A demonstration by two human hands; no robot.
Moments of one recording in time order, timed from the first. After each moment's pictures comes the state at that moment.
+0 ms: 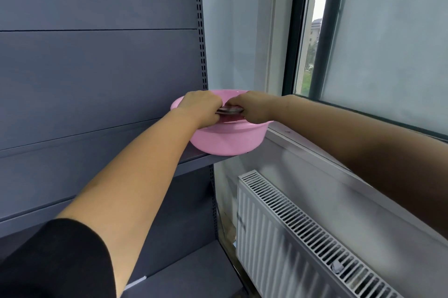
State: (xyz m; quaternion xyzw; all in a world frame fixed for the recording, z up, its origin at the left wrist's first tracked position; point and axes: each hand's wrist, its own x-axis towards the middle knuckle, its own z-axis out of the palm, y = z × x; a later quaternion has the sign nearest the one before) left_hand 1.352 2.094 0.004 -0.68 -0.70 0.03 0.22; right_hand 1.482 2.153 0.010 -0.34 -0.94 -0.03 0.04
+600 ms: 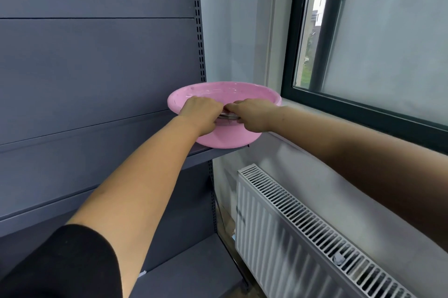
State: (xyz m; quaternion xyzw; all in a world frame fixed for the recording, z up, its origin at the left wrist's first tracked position) left_hand 1.343 2.102 -0.024 -0.68 -0.69 0.06 0.25; right_hand 1.471 2.156 -0.022 -0.34 -0.93 -0.09 0.02
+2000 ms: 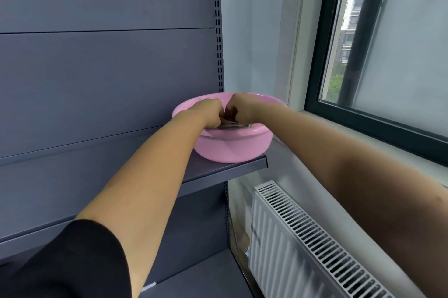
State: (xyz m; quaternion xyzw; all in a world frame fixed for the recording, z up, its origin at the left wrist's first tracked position) left_hand 1.302 2.153 0.000 -0.62 -0.79 -0.05 0.00; right_hand 1.408 2.200 0.009 -0.36 -0.93 0.05 0.05
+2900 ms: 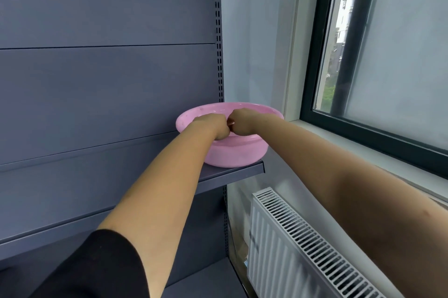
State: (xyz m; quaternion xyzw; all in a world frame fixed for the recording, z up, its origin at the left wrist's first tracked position) left_hand 1.322 2.139 0.000 -0.57 -0.82 -0.01 -0.02; right_hand 1.407 2.190 0.003 -0.42 -0.91 0.05 0.03
